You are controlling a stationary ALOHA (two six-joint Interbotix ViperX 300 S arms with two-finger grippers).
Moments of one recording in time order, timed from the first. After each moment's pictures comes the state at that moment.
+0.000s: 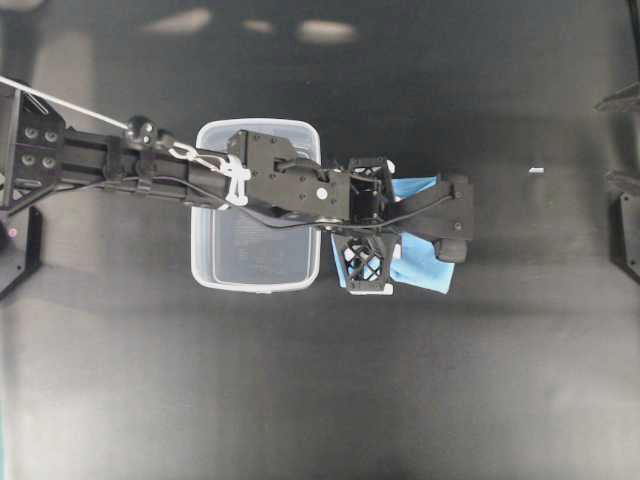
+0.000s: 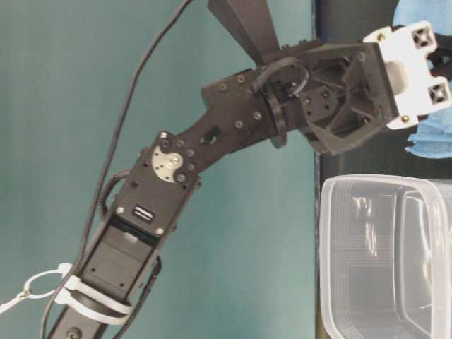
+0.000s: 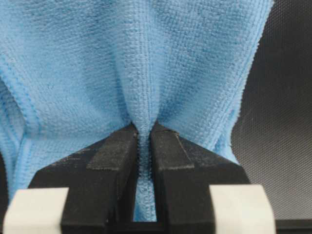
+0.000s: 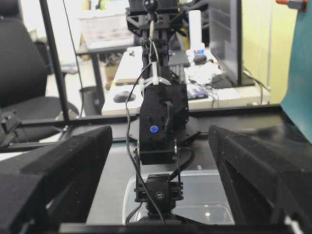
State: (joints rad) left arm -0.02 0.54 -0.09 0.04 0.63 0.03; right arm -0.01 -1.23 1.20 0.01 -0.08 0.04
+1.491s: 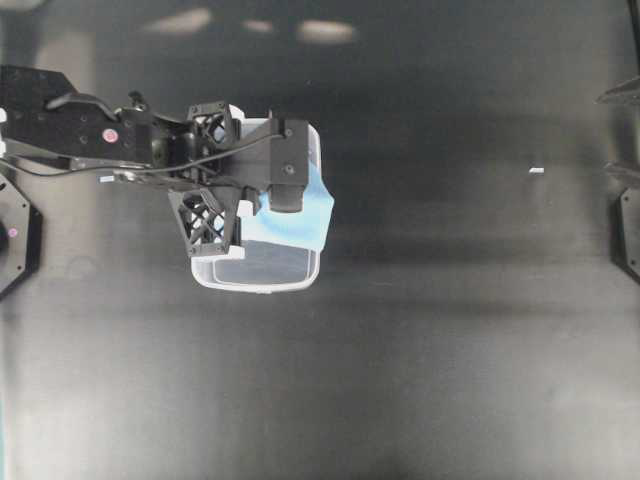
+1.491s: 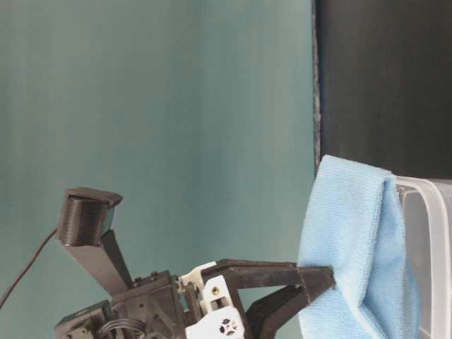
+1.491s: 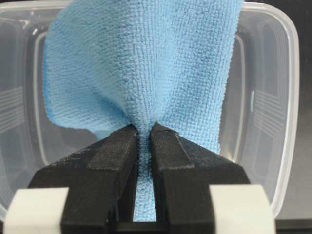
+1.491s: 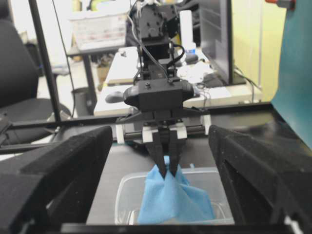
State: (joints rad) left arm 0.04 -0.06 0.48 0.04 0.68 0.03; right arm -0.04 -1.24 1.21 0.01 -0.08 0.05
